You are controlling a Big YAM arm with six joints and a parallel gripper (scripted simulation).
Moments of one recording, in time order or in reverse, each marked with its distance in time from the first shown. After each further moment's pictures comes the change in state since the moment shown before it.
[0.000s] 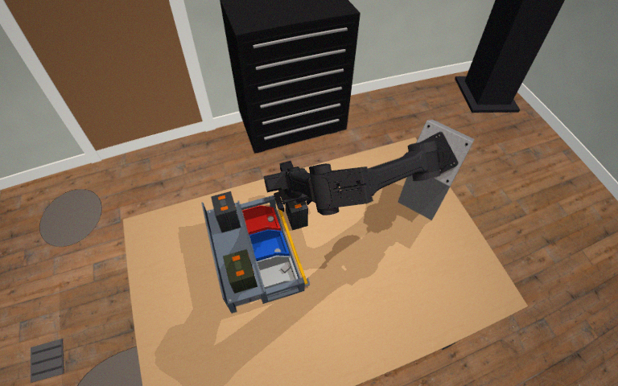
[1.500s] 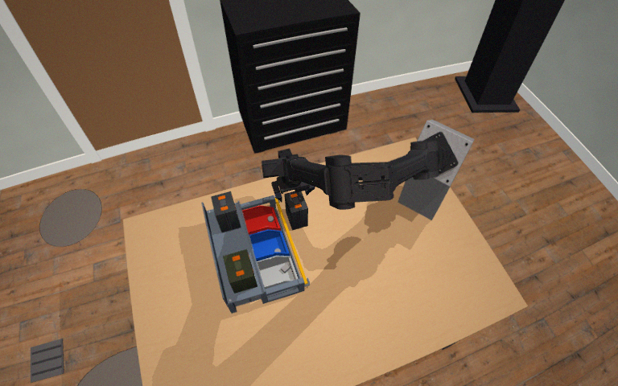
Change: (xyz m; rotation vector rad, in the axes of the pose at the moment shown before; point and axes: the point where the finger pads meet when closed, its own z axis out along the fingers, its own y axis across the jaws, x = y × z) arm 0.001 0.004 -0.069 -0.013 0.002 0.002
